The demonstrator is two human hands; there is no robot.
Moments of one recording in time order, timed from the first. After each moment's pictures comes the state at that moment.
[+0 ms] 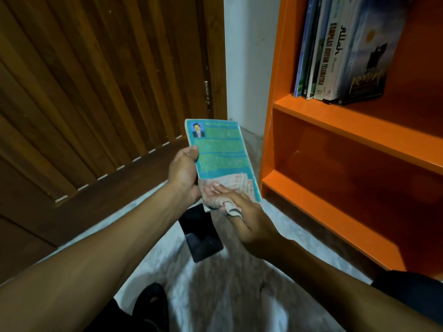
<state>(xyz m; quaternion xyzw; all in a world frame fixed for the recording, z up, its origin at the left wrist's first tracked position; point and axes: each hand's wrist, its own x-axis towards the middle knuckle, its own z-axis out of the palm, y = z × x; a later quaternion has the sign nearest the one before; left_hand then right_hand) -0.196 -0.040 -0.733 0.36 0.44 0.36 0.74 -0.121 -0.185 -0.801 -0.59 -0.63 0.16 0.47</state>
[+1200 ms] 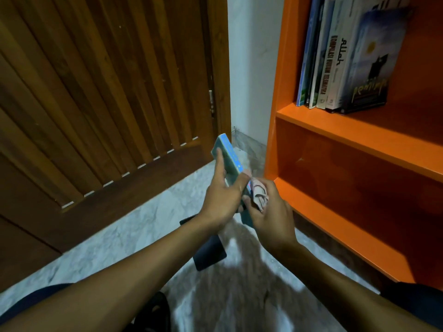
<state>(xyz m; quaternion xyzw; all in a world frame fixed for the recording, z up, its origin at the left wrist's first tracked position) -0.182 -0.089 -0.756 0.65 0.34 0.29 0.61 -0.105 -0.185 -0.793 -0.74 -0.42 0.06 0.52</state>
